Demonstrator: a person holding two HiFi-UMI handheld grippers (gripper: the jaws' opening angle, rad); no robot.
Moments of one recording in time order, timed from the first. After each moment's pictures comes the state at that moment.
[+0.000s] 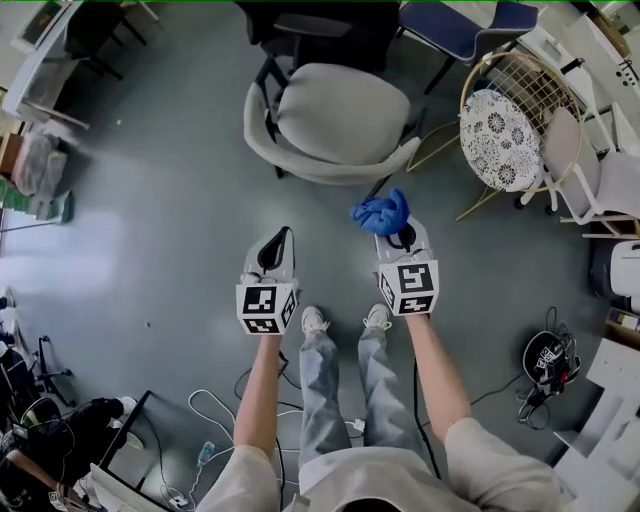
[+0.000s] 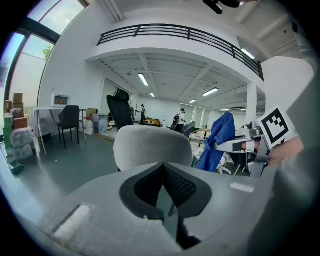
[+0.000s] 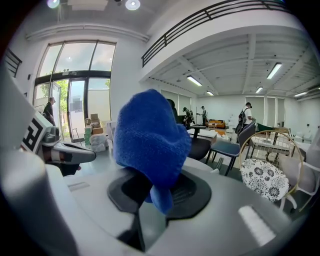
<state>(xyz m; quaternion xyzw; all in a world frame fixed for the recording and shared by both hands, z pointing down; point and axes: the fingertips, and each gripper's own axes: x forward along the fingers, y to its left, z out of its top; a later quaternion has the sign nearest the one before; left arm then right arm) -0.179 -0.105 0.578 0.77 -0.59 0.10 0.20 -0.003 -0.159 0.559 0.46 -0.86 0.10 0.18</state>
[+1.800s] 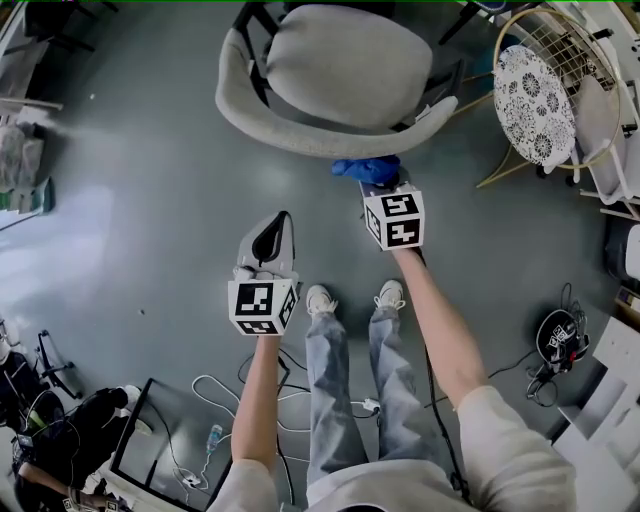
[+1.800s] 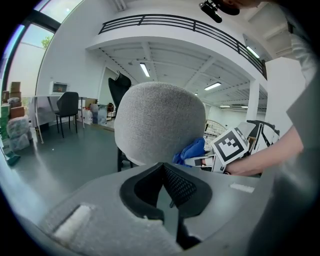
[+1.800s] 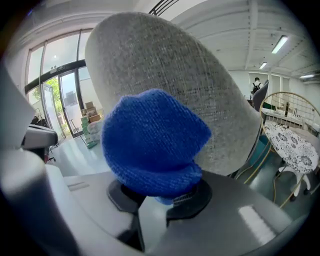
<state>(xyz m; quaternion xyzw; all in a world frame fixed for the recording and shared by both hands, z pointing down) -0.187 -0.118 0.681 0.77 -0.58 0.11 0.23 -0.049 -0.231 0.761 0.44 -0.84 0.20 0.25</state>
